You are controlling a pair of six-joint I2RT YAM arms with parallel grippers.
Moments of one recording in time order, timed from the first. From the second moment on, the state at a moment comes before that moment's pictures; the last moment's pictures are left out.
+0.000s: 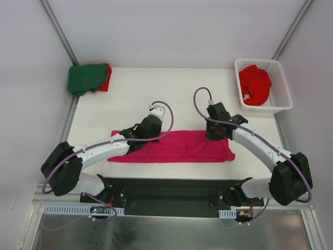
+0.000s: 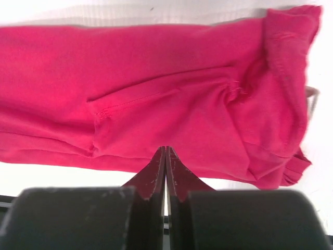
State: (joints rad) left arm -0.85 1.38 0.79 -0.14 -0.32 -0.33; right arm 0.52 1.32 0.95 -0.74 0.10 0.47
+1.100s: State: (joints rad) left arm -0.66 0.92 0.75 -0.32 -0.37 -0.27; right arm 0.65 1.78 1.12 -0.75 0.23 0.58
